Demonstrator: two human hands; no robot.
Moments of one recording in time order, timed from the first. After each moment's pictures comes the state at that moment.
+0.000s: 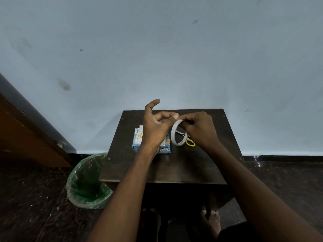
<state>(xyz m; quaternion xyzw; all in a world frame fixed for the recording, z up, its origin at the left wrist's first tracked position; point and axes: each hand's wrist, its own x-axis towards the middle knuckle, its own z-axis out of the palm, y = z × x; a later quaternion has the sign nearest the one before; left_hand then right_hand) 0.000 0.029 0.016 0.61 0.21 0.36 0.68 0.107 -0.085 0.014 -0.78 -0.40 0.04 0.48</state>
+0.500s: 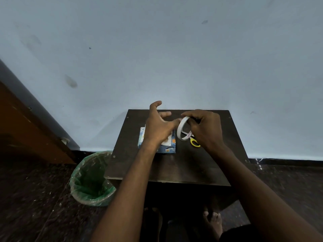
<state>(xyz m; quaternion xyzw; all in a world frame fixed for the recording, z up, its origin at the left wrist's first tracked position) -0.008 0.043 0.022 0.71 0.33 0.28 0.56 0.103 -0.082 0.014 -0.76 -0.40 -0.07 0.51</state>
